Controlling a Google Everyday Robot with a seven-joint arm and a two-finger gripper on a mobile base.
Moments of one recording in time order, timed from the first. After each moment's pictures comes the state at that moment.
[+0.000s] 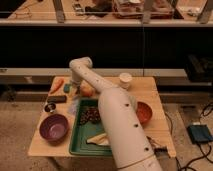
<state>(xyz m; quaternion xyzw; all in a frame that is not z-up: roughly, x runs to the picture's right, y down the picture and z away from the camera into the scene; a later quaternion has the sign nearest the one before) -0.218 -0.019 1.002 -0.27 -0.15 0.13 0.94</state>
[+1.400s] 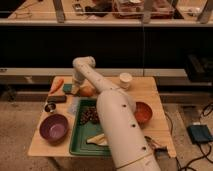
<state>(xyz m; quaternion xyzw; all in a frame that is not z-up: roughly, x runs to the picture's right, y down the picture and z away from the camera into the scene) -0.201 -0.029 0.999 -0.29 -0.18 0.14 0.93</state>
